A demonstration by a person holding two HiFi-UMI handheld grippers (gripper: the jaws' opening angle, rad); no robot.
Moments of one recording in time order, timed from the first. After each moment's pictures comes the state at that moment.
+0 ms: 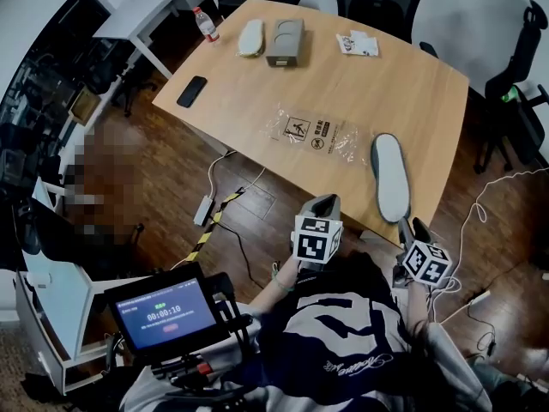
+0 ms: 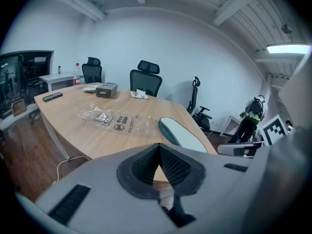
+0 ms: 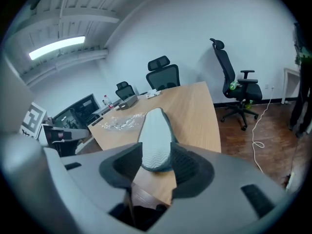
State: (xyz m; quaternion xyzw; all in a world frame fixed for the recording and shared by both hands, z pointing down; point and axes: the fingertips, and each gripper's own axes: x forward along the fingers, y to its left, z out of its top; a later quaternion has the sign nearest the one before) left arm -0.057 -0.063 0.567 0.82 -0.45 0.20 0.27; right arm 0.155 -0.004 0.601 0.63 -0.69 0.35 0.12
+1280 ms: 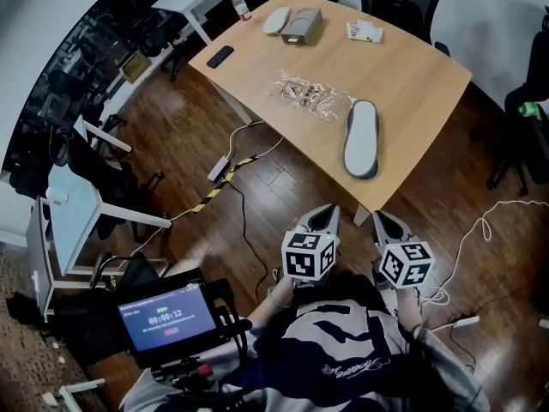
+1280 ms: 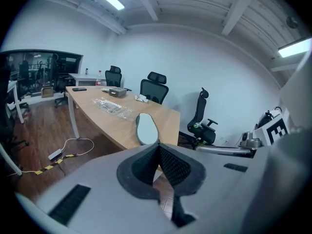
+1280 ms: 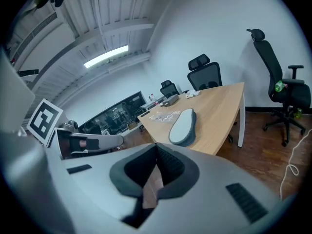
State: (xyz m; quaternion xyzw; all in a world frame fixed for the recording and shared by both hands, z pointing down) left arm 0.093 0.126 0.516 0.76 -0.56 0.13 0.30; right arm 0.193 0.119 0.531 0.40 -0.86 0.30 0.10
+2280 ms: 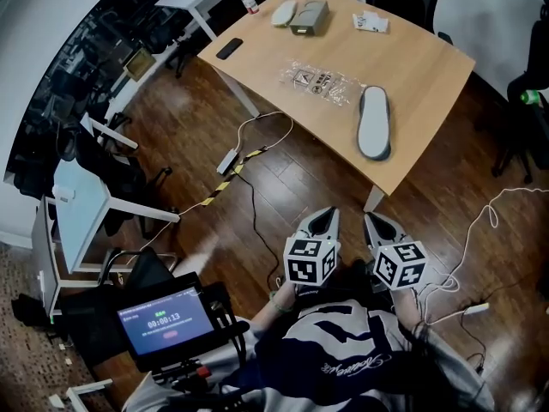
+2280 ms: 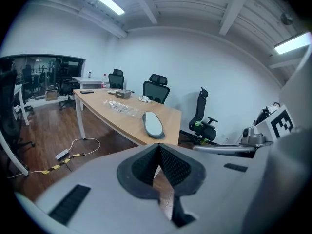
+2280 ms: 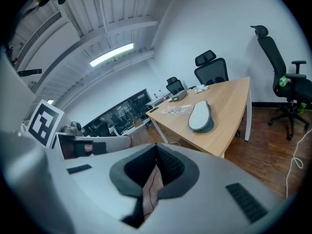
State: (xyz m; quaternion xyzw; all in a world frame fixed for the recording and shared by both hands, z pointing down) left arm 0.059 0.199 0.513 0.76 -0.58 0.13 0.28; right arm 0.137 0.195 0.523 0.37 -0.87 0.31 0.10
